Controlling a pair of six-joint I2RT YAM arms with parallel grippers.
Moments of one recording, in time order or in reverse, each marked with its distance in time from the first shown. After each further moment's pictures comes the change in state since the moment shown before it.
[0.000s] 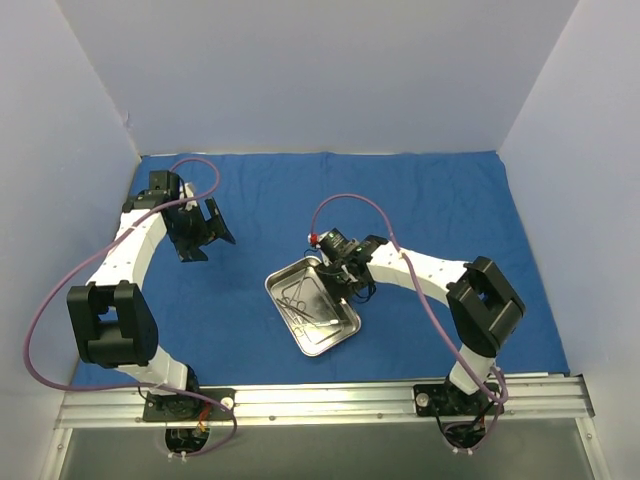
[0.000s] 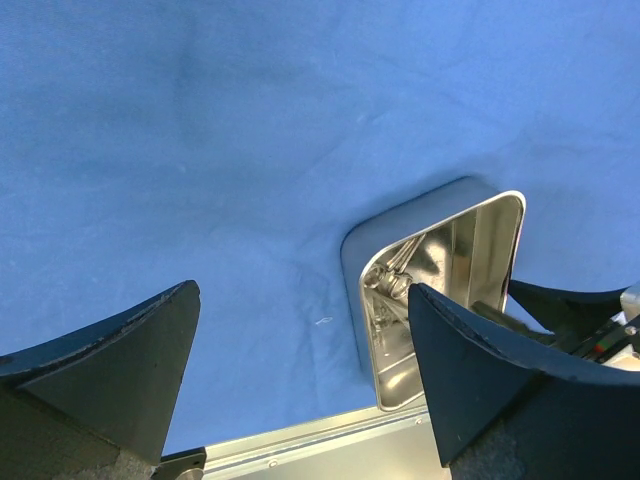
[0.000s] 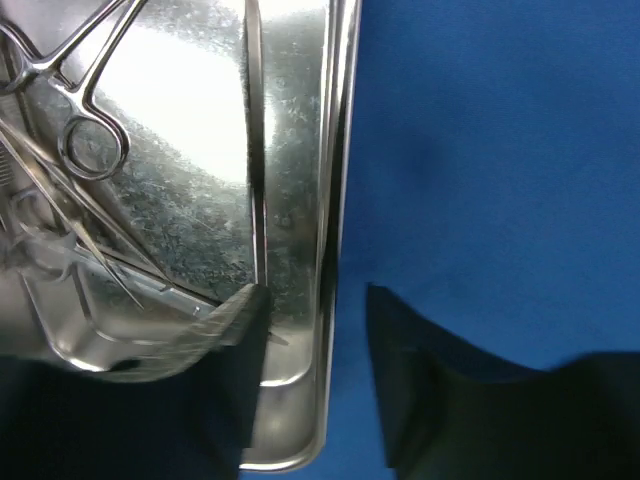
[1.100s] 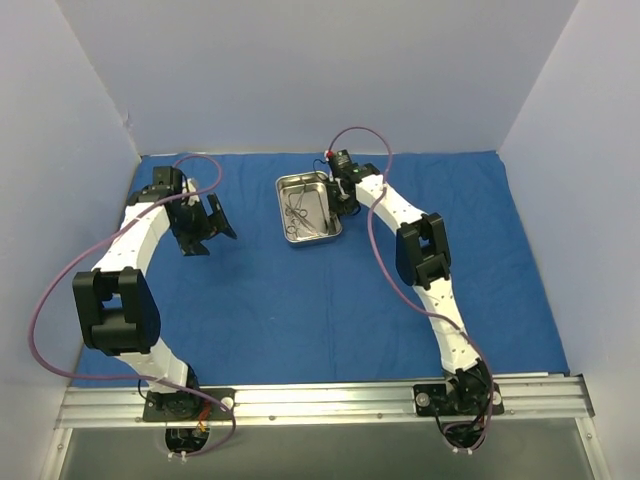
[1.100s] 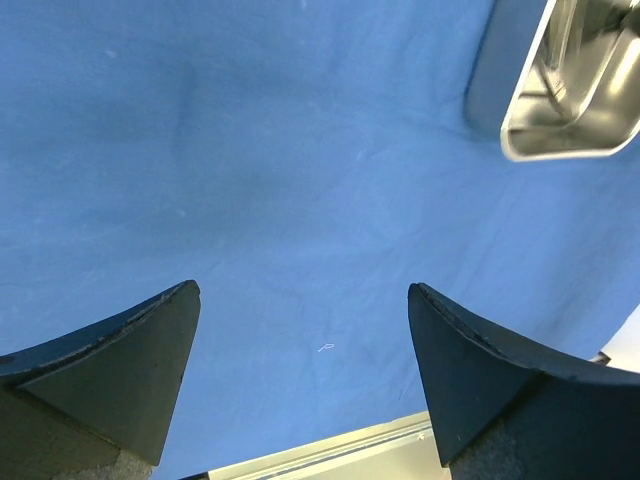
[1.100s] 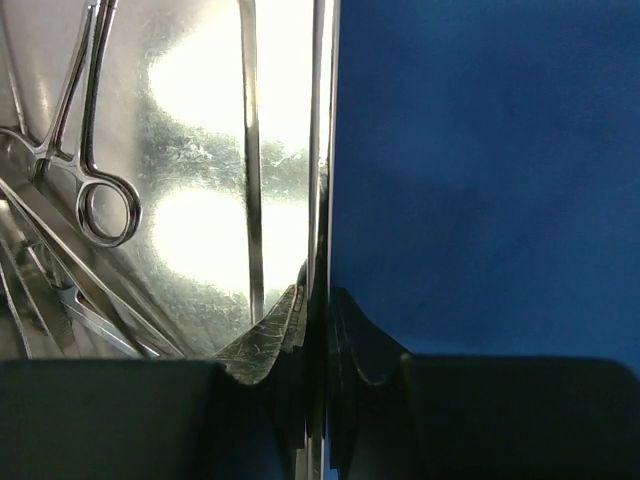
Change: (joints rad) left arm 0.000 0.082 0.031 0.050 0.005 0.007; right arm -0.347 0.810 1.113 -0.128 -0.046 0.056
